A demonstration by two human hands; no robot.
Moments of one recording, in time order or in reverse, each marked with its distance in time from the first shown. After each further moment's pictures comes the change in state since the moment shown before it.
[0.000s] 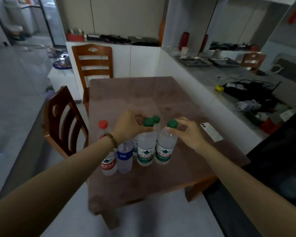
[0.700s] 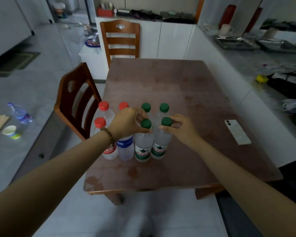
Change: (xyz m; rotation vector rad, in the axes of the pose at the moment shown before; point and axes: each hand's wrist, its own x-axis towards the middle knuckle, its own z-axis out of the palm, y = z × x) left_hand 0.005 -0.039 0.029 0.462 0.009 -0.053; right_hand 0.046 0.074 0.035 0.071 -0.235 0.002
